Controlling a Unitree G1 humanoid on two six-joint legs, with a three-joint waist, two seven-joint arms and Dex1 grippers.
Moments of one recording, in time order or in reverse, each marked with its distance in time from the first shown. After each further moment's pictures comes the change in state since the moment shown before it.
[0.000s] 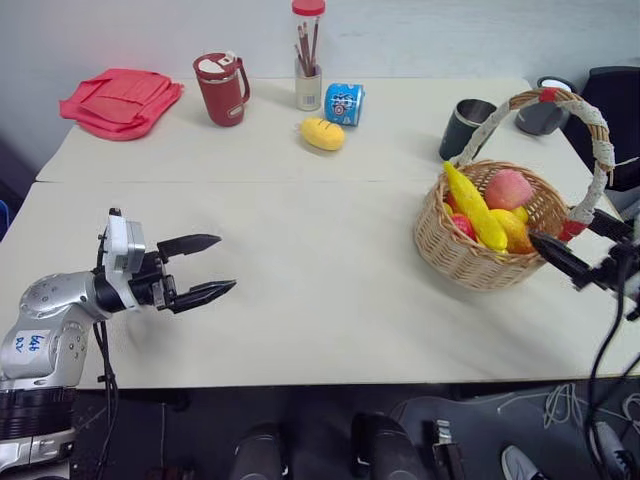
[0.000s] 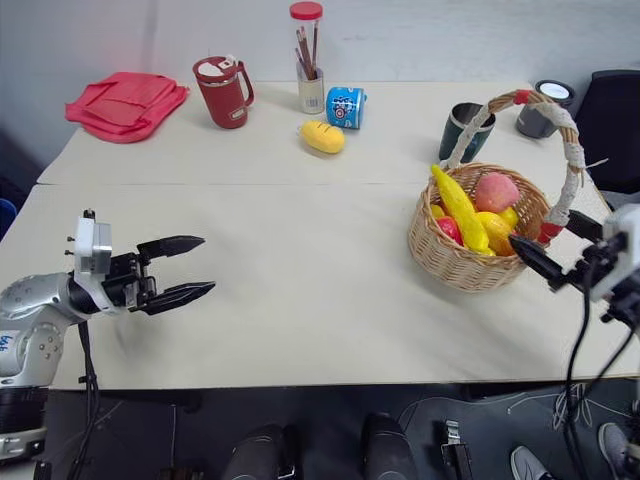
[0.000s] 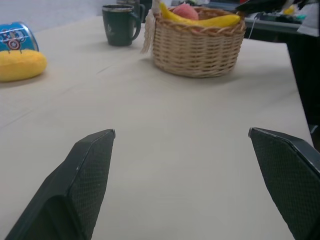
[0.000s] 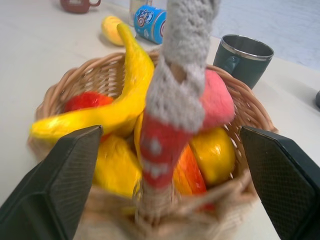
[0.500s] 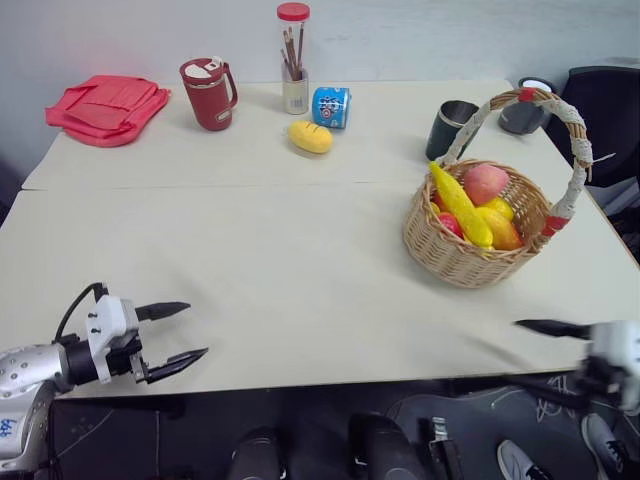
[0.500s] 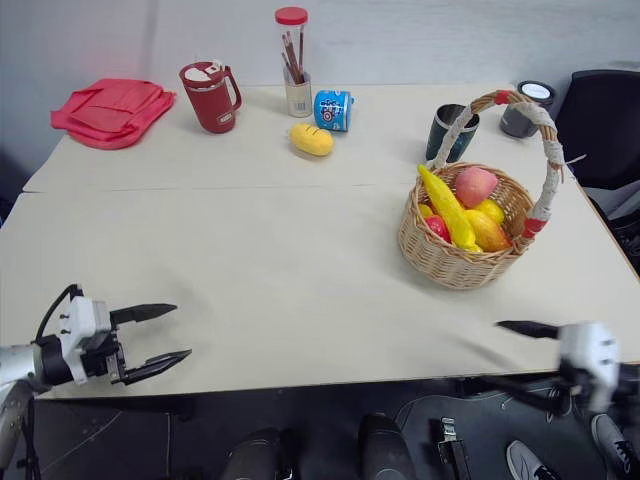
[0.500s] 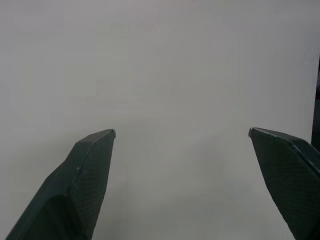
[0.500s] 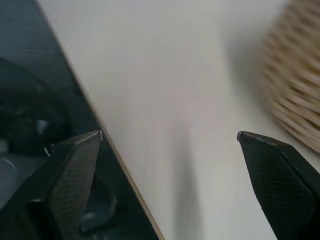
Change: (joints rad) left arm 0.424 0.014 0.102 -0.114 0.148 -0.167 0.054; right arm 0.303 0.113 0.248 -0.110 -0.105 -0.386 0.400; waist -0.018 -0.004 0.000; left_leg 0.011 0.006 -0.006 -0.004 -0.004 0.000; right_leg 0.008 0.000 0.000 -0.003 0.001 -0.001
